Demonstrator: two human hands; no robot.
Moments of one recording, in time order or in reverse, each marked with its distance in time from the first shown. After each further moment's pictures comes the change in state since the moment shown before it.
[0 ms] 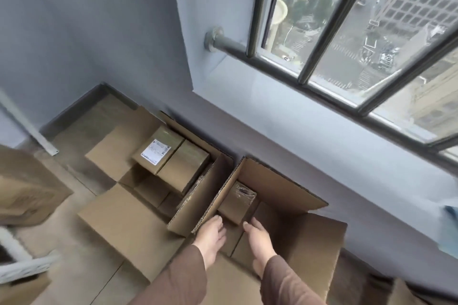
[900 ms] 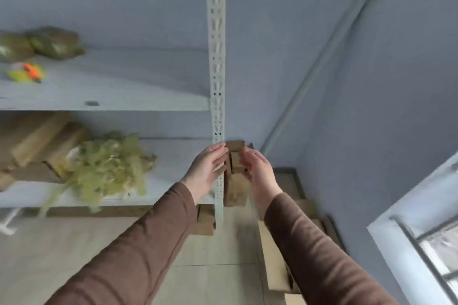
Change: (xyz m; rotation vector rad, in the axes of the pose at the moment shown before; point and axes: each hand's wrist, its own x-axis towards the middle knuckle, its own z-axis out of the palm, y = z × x) left_hand -0.729 0.122 -0.327 -0.564 0.266 0.978; right_hand -0.728 -0.132 0.262 -0.376 -0.954 -0.608
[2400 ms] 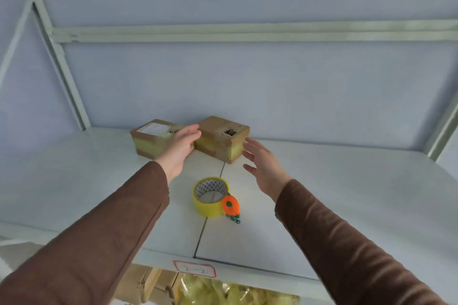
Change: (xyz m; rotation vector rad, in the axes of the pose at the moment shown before) left_hand 0.228 0.540 -0.710 0.360 0.389 0.435; right_hand 0.312 -0.036 0.818 -0.096 -0.427 -0.104
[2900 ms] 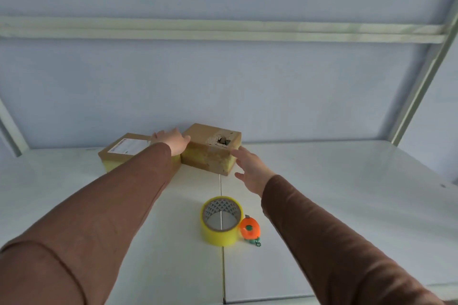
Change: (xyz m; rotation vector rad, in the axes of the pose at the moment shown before) left_hand 0.164 -0.013 -0.031 1.273 -0.194 -0.045; right_hand 0.075 0.018 0.049 -0.036 0.199 0.140
